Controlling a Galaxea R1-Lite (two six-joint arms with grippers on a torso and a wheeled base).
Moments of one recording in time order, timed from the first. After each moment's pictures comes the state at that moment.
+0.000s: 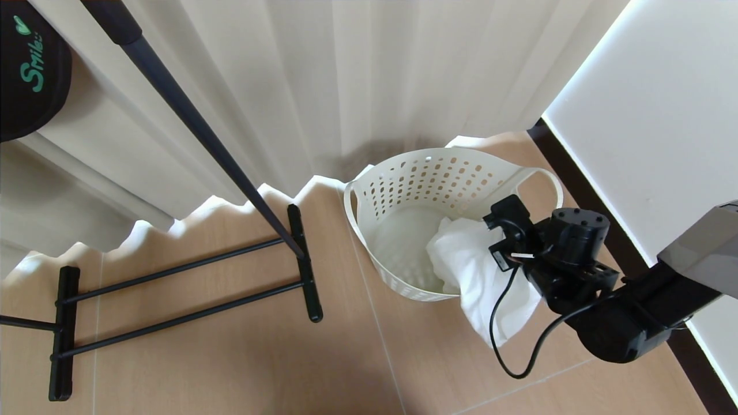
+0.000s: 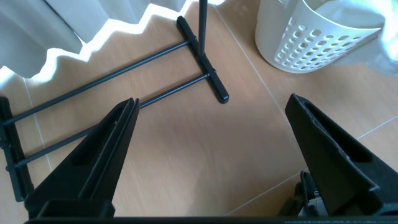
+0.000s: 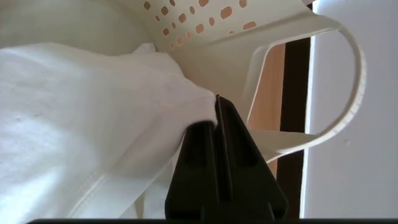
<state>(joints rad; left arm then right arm) 0.00 0.00 -0.01 0.05 -0.14 0.11 0.35 2.06 -0.74 -1.20 -0.42 -0.51</state>
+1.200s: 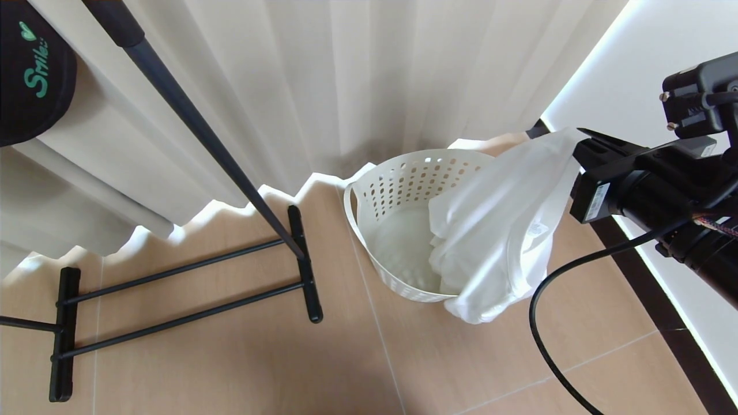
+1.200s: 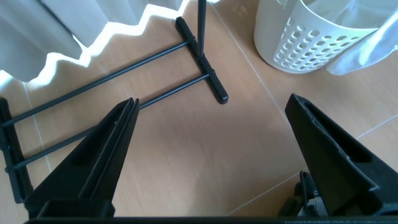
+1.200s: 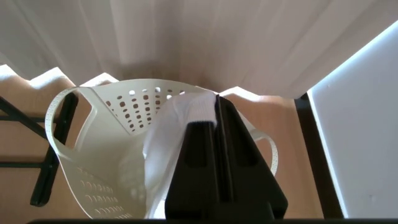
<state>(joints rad) 0.00 0.00 -0.01 0.05 -0.14 0.11 0.63 1.40 -0.69 -0.92 -0.42 -0.34</state>
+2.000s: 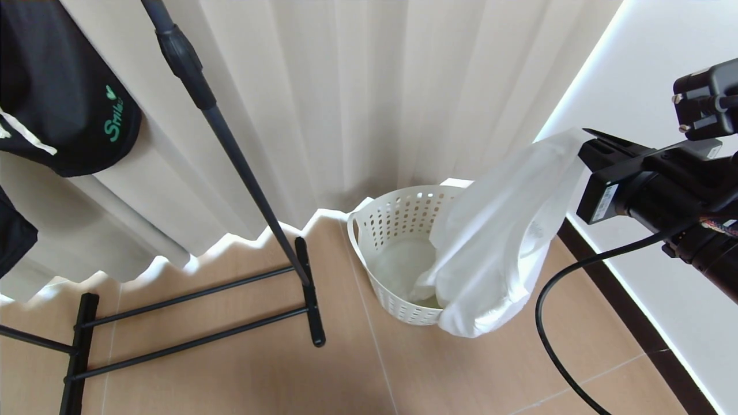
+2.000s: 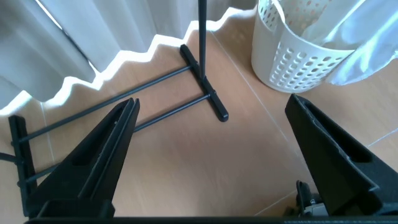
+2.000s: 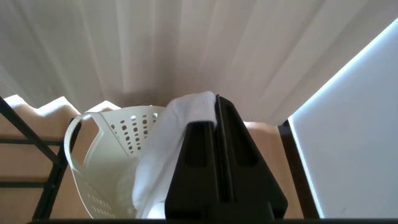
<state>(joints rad) 0.00 0.00 -0.01 0.05 -0.14 0.11 0.59 1.39 -0.68 -0.93 -0.38 -0.33</state>
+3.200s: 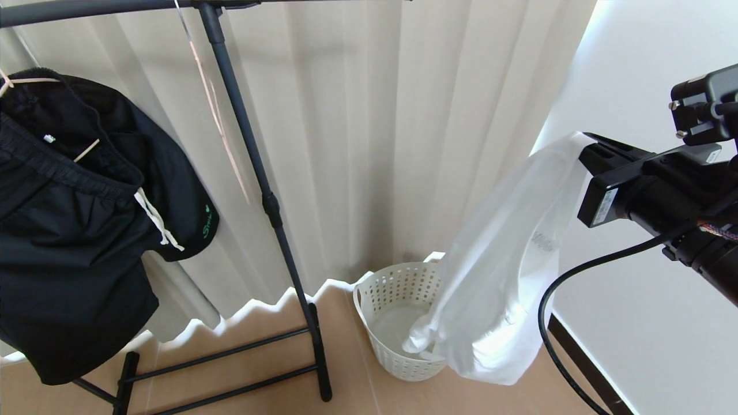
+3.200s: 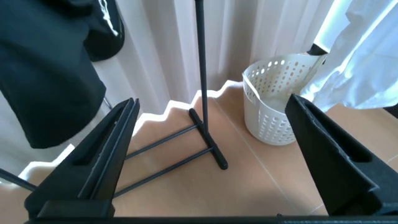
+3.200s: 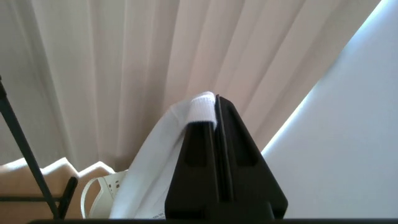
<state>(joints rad) 0.00 0.00 -0.01 0.05 -0.14 0.11 0.58 1.40 -0.66 -0.93 -0.37 -0.33</state>
